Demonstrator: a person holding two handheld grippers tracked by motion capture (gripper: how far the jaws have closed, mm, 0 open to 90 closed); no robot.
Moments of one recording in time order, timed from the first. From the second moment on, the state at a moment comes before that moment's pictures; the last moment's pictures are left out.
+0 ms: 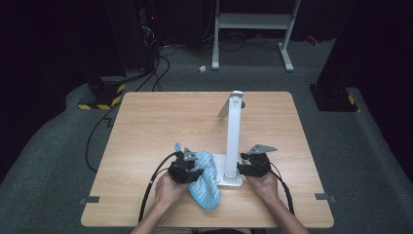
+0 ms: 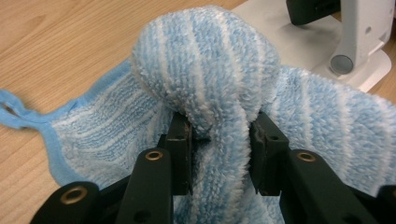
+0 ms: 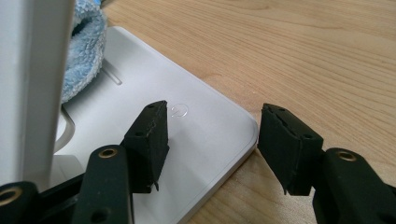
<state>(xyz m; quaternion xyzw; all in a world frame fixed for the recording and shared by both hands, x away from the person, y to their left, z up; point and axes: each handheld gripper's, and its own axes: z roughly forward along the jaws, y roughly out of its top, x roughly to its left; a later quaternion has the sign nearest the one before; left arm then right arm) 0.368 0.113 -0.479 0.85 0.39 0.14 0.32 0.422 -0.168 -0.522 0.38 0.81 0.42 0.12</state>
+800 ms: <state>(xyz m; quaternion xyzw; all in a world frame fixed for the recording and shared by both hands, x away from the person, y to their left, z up) 0.404 0.108 -0.488 0.86 0.38 0.20 0.28 0.423 -0.167 -0.522 0.38 0.81 0.42 0.12</state>
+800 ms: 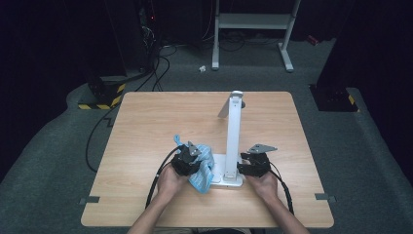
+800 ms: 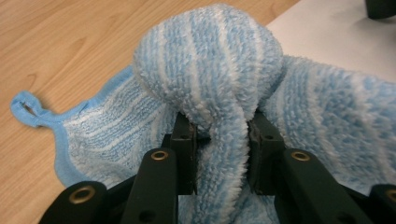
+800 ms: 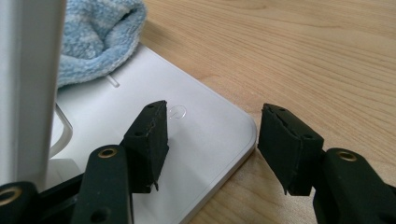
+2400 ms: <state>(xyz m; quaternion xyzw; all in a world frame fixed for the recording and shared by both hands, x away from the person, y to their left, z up) 0.346 0.103 -0.493 0.87 0.35 0.24 0.27 0.425 -0.174 -0.522 0.40 0.81 0.43 0.10</state>
